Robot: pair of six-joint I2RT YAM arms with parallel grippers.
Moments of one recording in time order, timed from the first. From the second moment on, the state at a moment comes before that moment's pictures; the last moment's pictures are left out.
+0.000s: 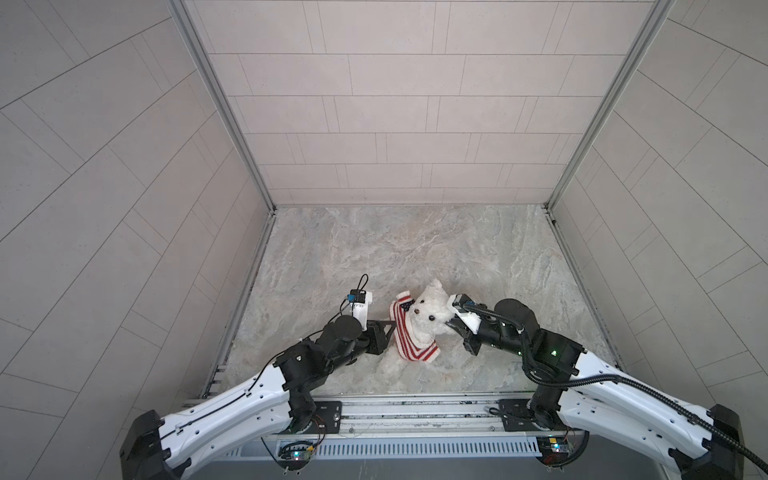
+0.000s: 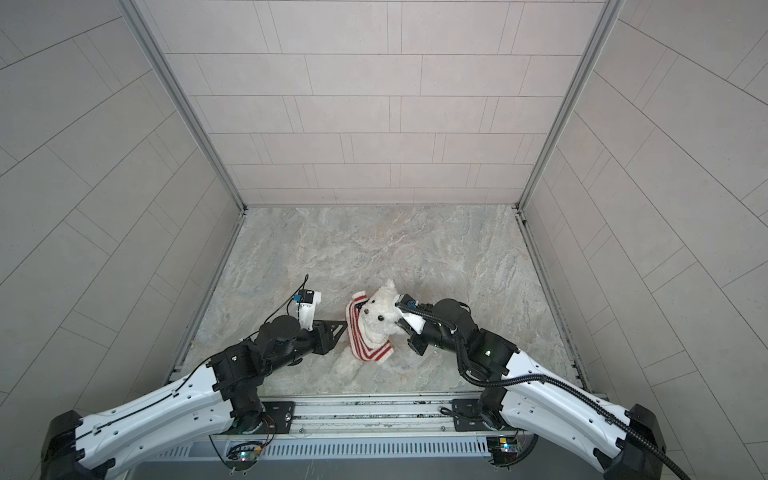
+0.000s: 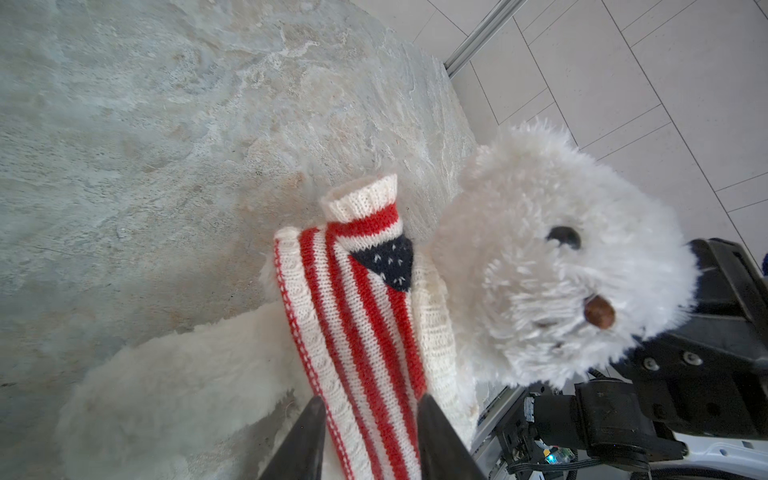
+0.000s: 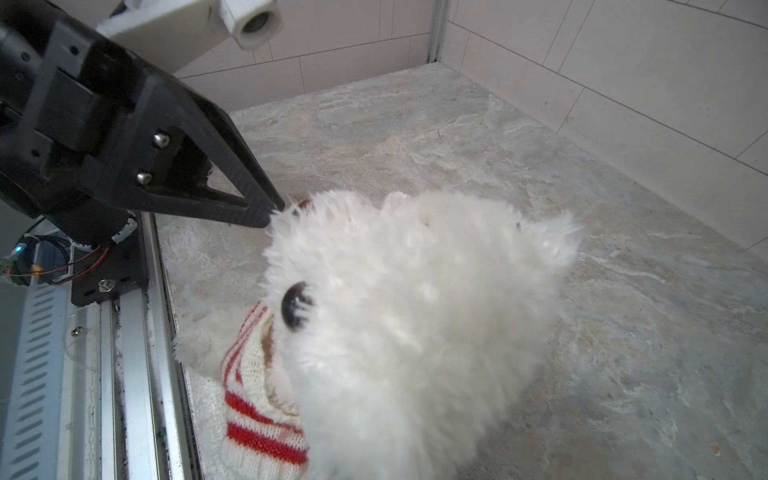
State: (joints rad) left arm -0.93 0.70 0.41 -0.20 -0.08 -0.81; right arm 0.82 0.77 0.53 -0.21 -0.13 -0.10
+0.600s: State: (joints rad) left arm -0.91 0.92 0.36 -0.04 0.05 -0.81; right arm 0.73 0.86 0.53 -0.18 -0.16 -0.05
